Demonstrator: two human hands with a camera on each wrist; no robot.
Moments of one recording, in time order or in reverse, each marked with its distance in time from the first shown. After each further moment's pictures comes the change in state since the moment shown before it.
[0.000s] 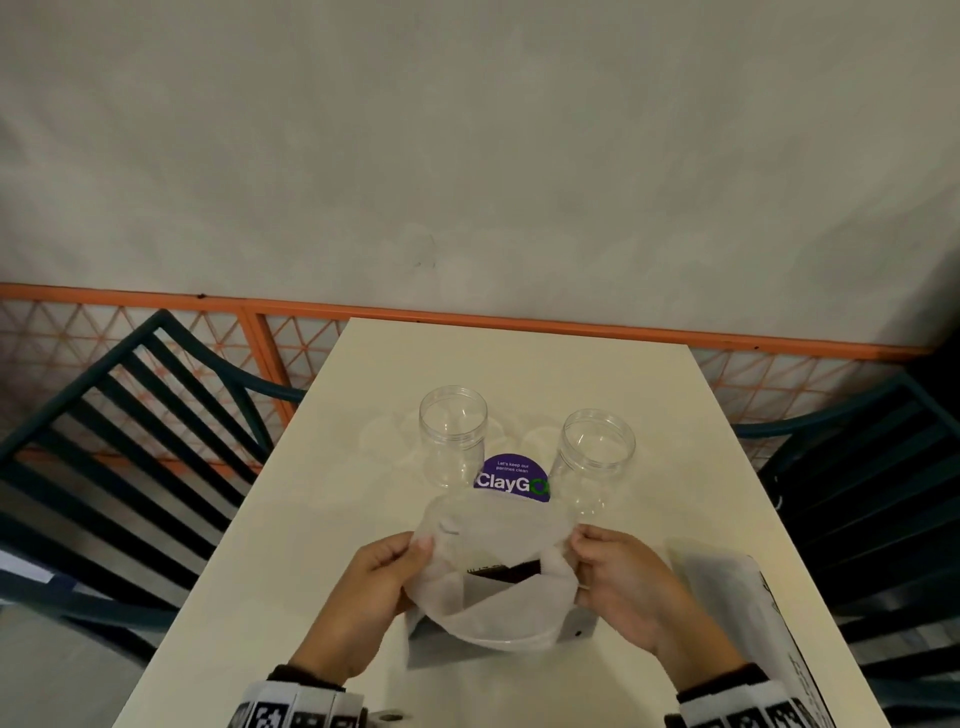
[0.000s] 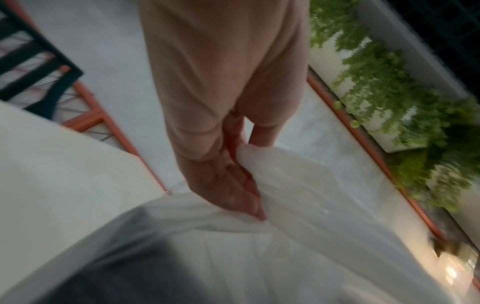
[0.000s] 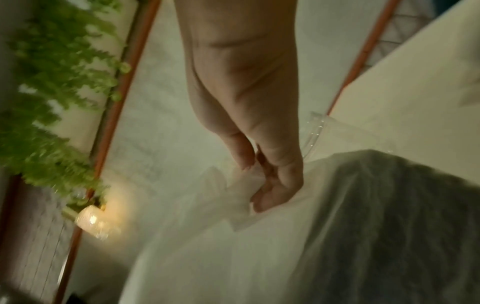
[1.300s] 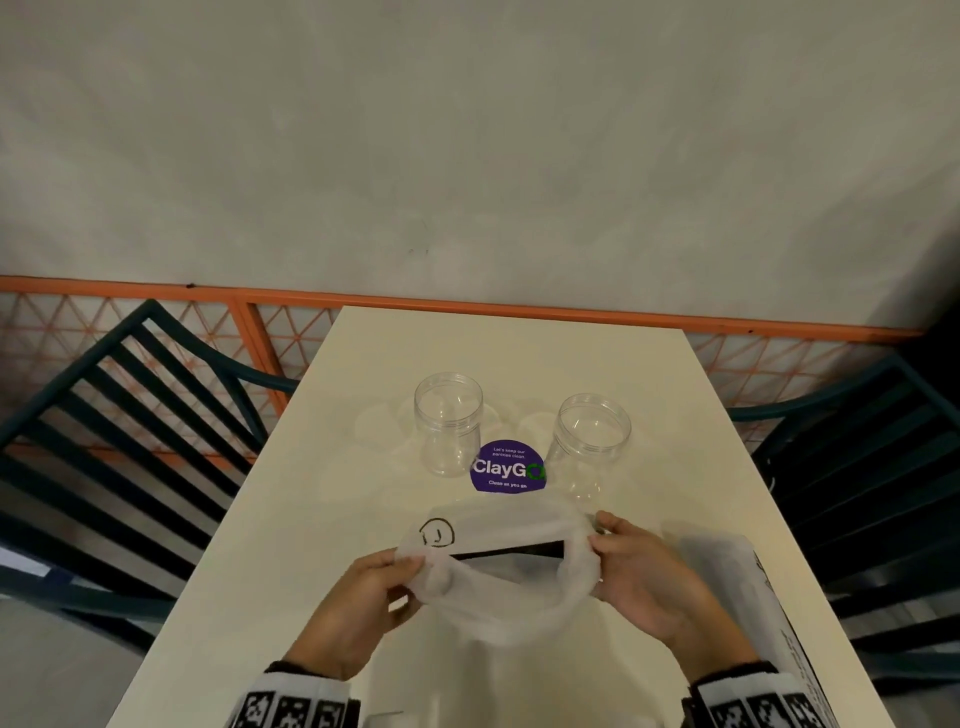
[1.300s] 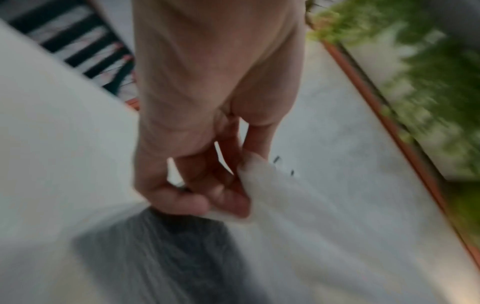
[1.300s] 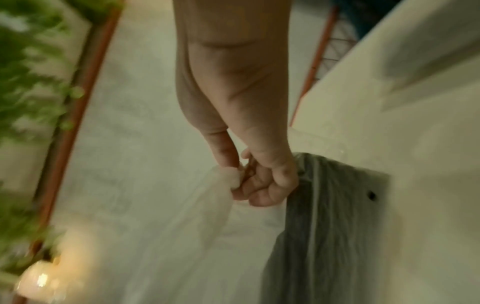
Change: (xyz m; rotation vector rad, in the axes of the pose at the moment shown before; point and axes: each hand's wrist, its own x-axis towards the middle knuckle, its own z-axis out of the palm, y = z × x) left_hand 0.002 -0.020 -0.005 -0.105 0.029 -0.199; right_hand 0.002 0.010 -0.027 0.239 -0.043 -0.021
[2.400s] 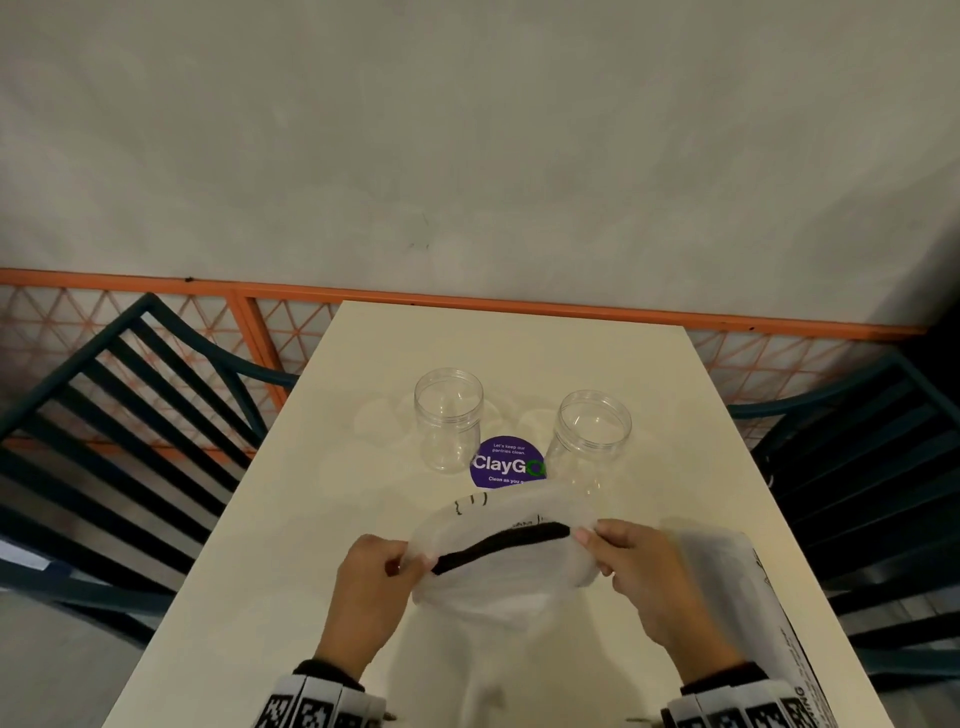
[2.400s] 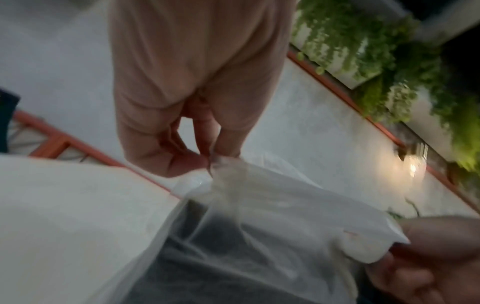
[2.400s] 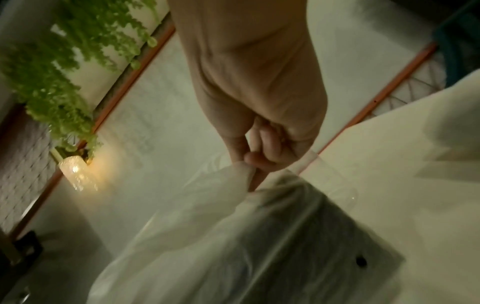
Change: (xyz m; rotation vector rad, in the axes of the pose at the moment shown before) left_hand 0.007 -0.009 0.001 0.792 0.291 0.356; right_hand -0.008 0.006 0.005 -0.731 0.318 -0.296
